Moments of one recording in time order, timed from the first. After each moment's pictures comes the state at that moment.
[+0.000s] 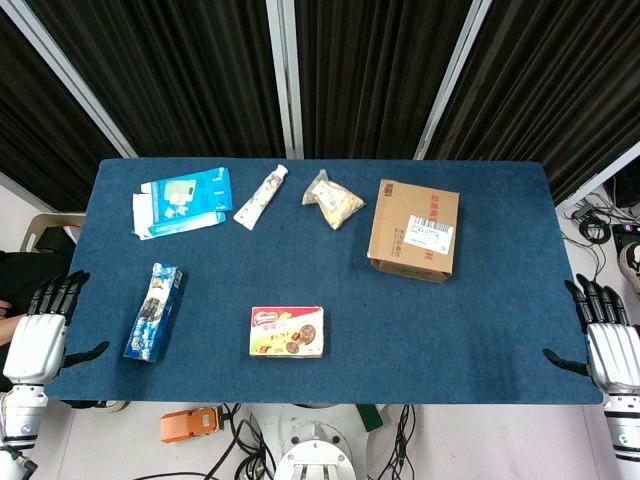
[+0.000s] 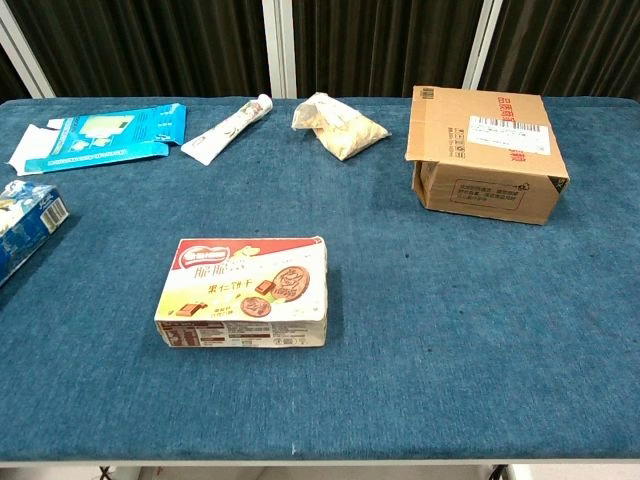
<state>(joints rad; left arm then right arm) -0.14 -1.17 0.08 -1.62 1.44 1.57 -0.02 0.05 -1.14 0.05 -1.52 -1.52 1.50 0.07</state>
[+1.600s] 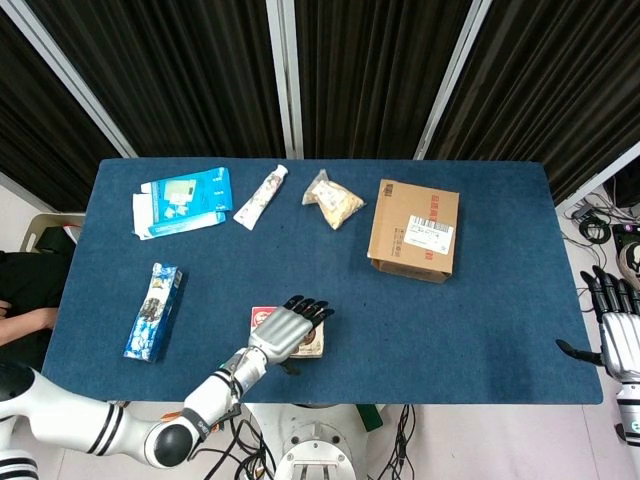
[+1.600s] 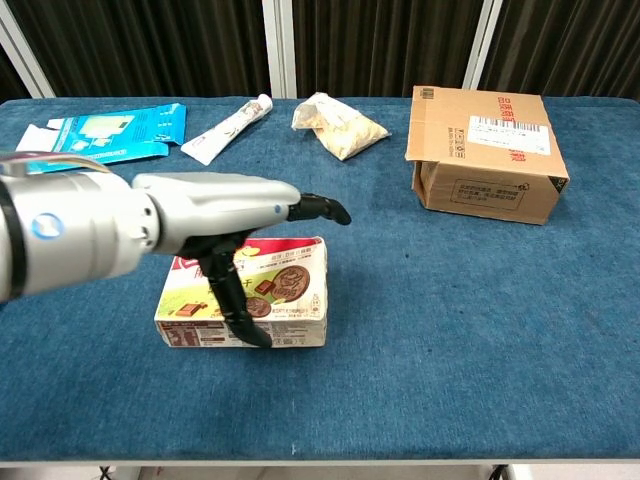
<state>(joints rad) -0.91 -1.58 -0.14 -2.04 0.61 1.05 0.86 0.08 -1.14 0.08 -1.43 -1.46 1.44 0.16</state>
